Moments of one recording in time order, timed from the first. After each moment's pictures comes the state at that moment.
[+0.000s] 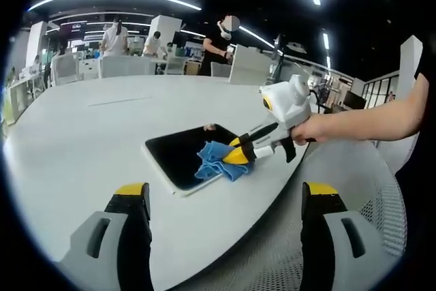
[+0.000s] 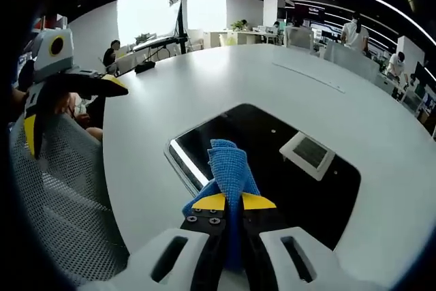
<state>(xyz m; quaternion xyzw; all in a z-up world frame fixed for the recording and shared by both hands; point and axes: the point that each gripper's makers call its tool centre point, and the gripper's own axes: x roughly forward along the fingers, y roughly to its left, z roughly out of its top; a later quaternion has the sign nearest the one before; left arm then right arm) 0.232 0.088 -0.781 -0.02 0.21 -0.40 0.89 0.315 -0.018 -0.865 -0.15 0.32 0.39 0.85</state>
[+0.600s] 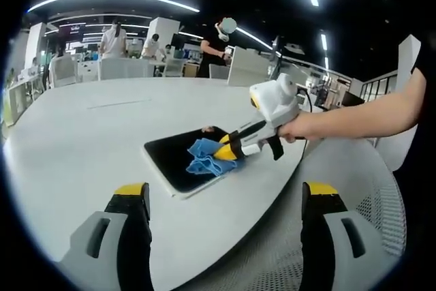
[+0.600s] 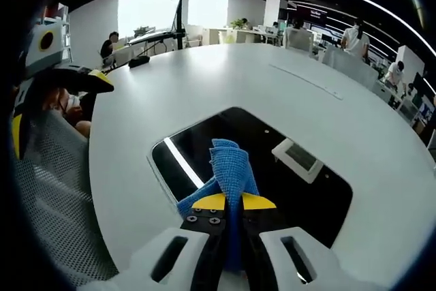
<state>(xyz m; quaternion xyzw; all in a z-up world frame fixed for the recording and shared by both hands) 0.231 0.086 -0.779 -0.02 0.20 -0.41 0.89 0.342 -0.018 -0.867 -0.19 0.31 0.37 0.85</state>
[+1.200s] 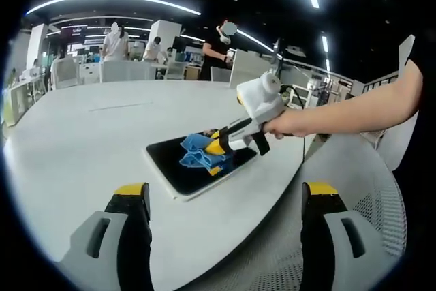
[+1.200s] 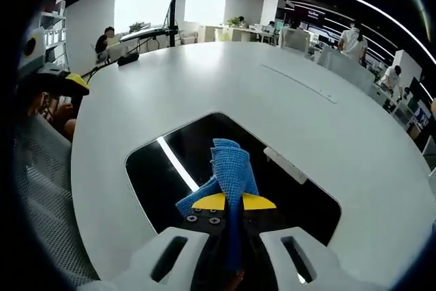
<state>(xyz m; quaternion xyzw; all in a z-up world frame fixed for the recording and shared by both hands) 0.233 0.088 -0.777 -0.03 0.19 -0.40 0.90 0.380 -0.019 -0.866 -0.21 0.31 0.35 0.86</state>
